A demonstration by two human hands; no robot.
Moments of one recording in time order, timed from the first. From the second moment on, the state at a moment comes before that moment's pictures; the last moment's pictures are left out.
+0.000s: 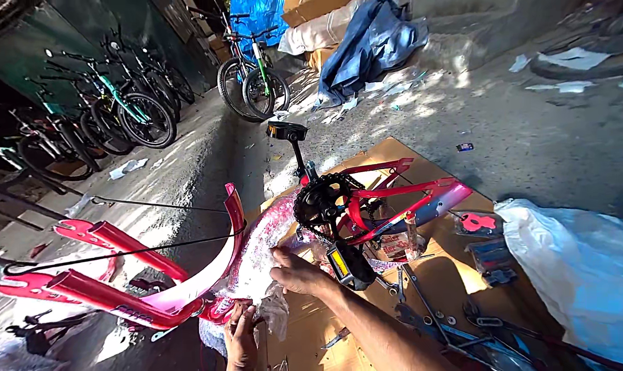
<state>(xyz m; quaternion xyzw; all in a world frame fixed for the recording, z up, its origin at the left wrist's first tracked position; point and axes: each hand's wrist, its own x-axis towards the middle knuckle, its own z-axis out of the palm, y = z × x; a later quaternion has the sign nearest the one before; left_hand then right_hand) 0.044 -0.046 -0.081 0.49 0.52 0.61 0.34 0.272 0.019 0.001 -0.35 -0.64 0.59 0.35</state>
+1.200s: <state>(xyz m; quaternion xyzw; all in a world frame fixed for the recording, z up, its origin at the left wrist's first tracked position) 0.075 -0.035 -0.046 0.48 0.66 0.52 0.27 0.290 0.005 0.039 -0.46 -0.79 0.31 0.25</state>
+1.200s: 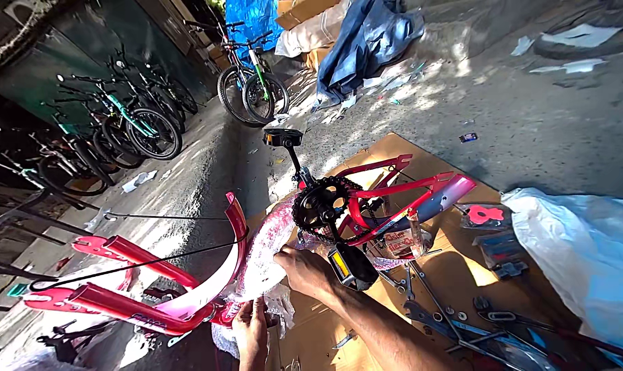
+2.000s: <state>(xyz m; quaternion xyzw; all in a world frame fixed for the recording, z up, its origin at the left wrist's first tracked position) 0.122 -0.039 0.013 0.81 0.47 0.34 -0.14 0.297 -0.009 -0.043 -0.33 -0.72 0.23 0.57</state>
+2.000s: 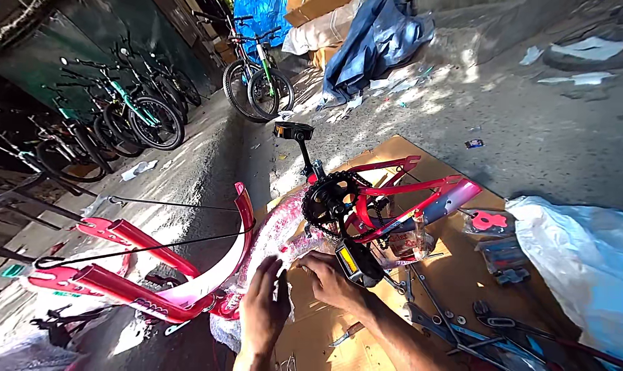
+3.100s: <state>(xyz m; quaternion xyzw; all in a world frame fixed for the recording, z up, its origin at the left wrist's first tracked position) 0.120 -0.007 0.026 0.82 0.45 0.22 -0.29 0.282 0.013 0.010 -0.53 -0.77 -0.03 0.34</state>
